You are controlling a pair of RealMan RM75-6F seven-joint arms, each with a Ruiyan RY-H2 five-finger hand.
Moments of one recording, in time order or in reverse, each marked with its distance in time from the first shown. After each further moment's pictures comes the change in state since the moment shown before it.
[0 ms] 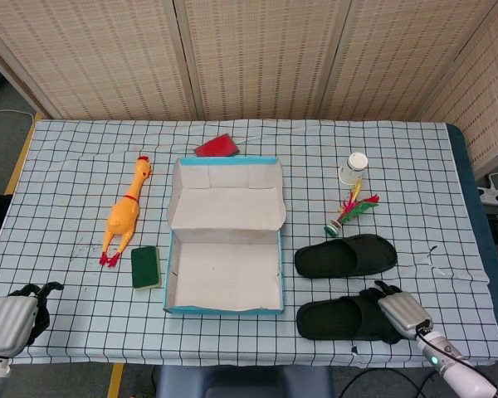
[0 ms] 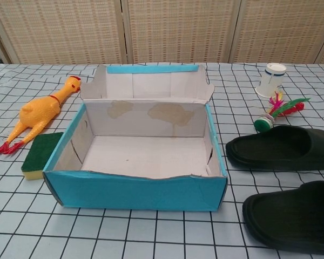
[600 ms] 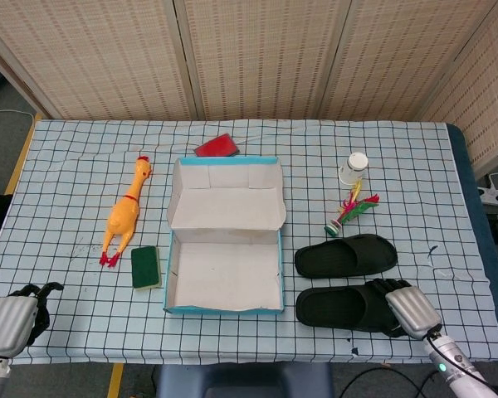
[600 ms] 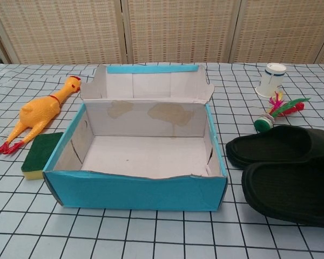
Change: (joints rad) left arm 0.000 0.002 0.001 -0.006 -0.005 -0.003 0.004; right arm -0.083 0.018 -0.002 -0.022 -0.110 0.246 0.024
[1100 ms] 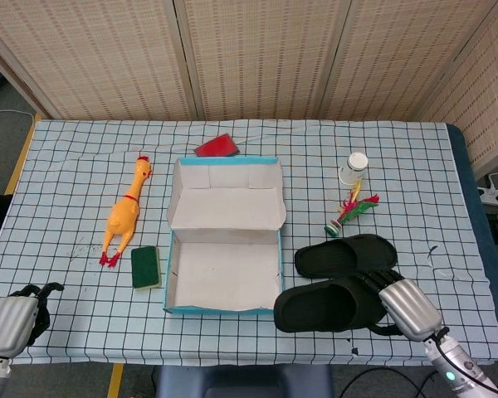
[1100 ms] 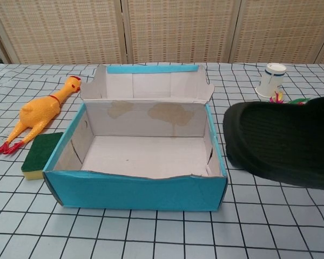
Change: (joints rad) left arm -0.001 0.002 0.002 -0.005 -0.003 -0.005 0.002; right arm 0.028 0.165 0.024 -0.267 -0.164 0.120 0.037
